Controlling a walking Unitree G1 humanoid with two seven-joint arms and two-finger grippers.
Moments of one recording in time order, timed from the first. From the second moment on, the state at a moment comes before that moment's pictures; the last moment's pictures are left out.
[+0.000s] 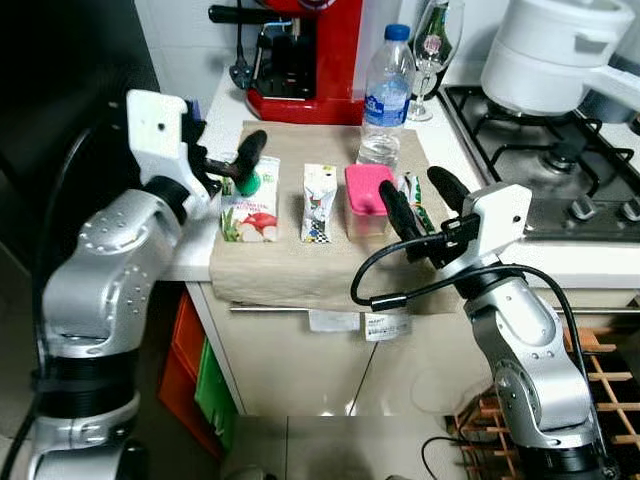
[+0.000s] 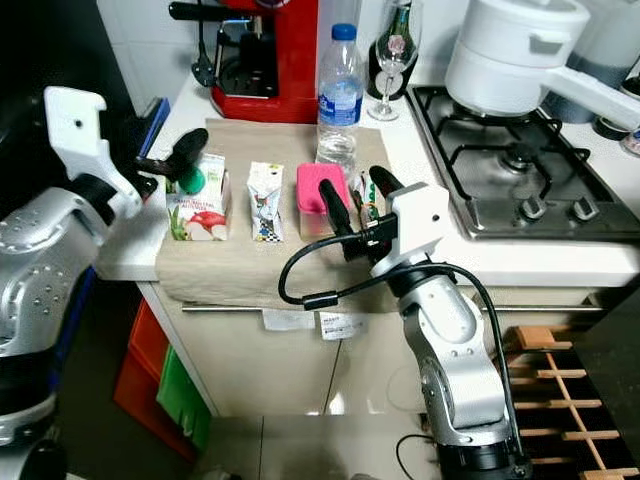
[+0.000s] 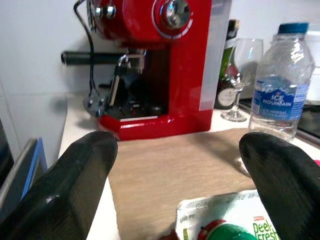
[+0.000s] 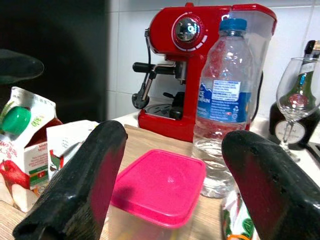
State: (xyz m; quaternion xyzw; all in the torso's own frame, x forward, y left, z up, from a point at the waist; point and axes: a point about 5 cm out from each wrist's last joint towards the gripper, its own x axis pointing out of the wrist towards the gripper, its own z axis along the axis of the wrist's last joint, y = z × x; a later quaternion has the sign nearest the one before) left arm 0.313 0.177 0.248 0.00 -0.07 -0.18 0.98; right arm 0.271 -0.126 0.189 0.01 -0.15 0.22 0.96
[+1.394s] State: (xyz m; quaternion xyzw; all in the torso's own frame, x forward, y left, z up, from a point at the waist) left arm 0.336 0.192 0.229 0.06 -0.10 -0.41 0.90; right arm 0.278 -0.128 0.190 -0.01 -0.15 0.23 0.96
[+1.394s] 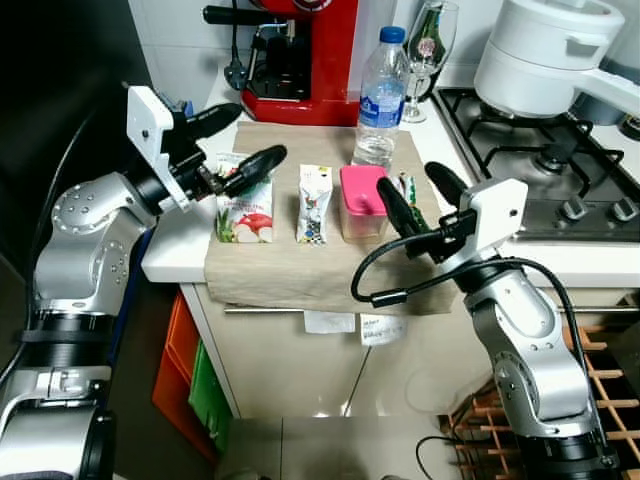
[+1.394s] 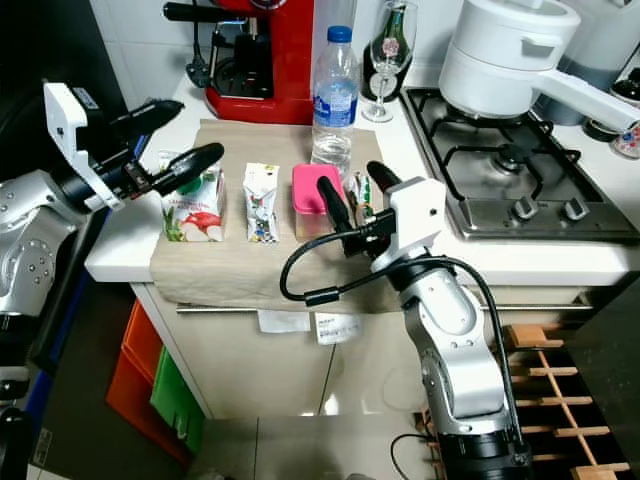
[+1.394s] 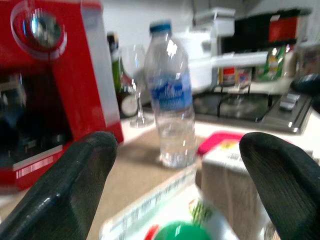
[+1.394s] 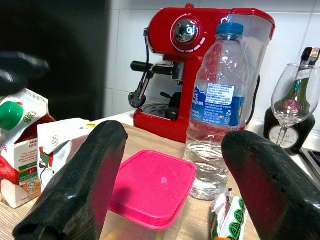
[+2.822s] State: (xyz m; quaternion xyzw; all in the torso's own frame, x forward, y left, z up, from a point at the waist) left arm 0.362 0.196 0.209 0.03 -0.01 -0.37 0.93; right arm 0.275 -0.127 0.189 0.00 -0.15 0.22 0.96
